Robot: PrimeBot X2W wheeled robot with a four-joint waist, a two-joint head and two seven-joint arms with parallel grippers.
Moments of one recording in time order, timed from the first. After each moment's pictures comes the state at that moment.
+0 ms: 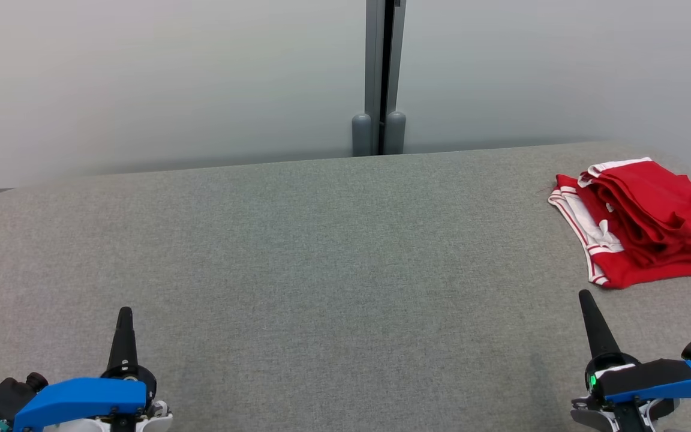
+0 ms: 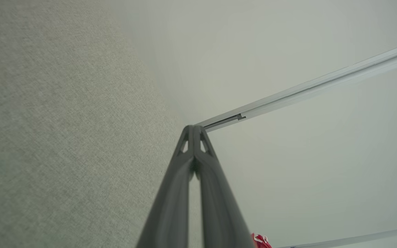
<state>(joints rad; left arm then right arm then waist) -0.04 0.05 0.09 0.25 -1.15 -0.10 0.00 -0.08 -0.05 -0.05 0.27 1.15 0.13 0.00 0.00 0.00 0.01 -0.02</state>
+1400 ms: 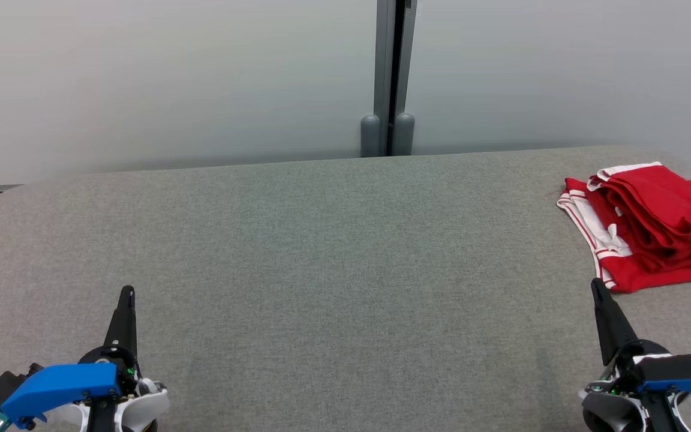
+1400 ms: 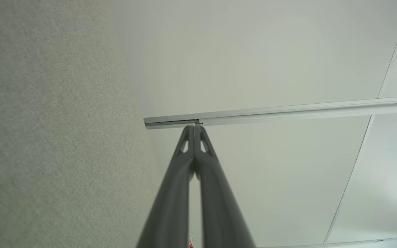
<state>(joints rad) -0.09 0.05 0.11 0.25 -1.51 -0.12 0.09 -0.10 -0.05 -0.10 0.25 1.51 0.13 0.09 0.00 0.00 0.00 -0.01</state>
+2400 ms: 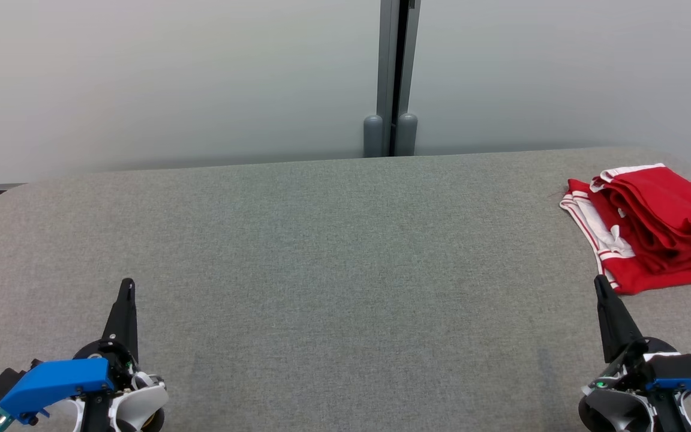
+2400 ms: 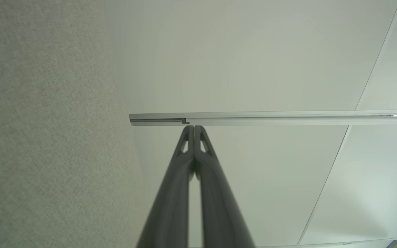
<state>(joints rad) -0.10 0.05 0.11 0.25 -1.61 -0.13 0.11 -0.10 -0.05 -0.11 0.25 1.61 0.13 0.11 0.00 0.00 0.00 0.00</state>
